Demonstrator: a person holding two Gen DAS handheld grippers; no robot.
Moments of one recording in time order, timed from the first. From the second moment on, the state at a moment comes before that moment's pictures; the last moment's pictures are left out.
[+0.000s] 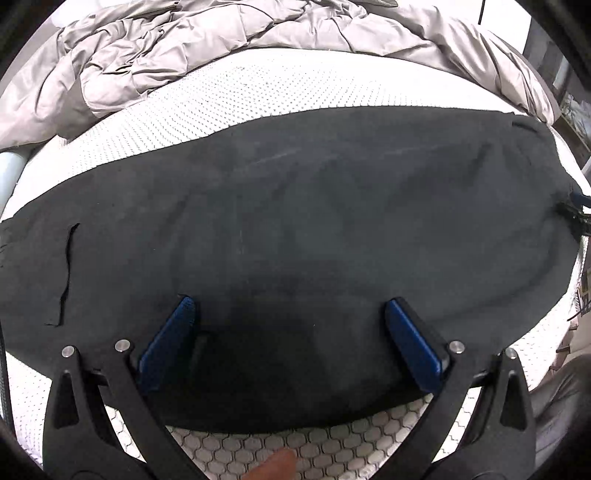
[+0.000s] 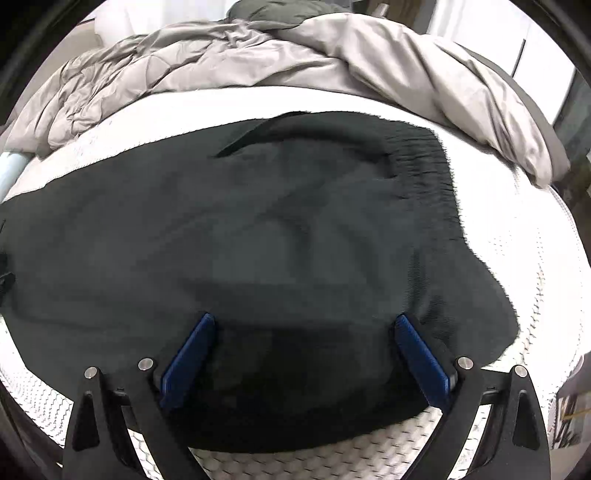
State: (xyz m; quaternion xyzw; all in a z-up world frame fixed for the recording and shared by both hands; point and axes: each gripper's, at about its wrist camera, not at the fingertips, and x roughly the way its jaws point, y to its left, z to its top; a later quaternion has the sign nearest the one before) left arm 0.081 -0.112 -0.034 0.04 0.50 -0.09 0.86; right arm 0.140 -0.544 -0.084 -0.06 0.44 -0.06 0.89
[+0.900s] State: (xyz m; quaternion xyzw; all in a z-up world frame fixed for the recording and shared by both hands) left arm 0.057 -0.160 -0.023 0.05 0.50 -0.10 0.86; right arm 0.150 -0.552 -0.071 -0.10 0.41 -0.11 0.90
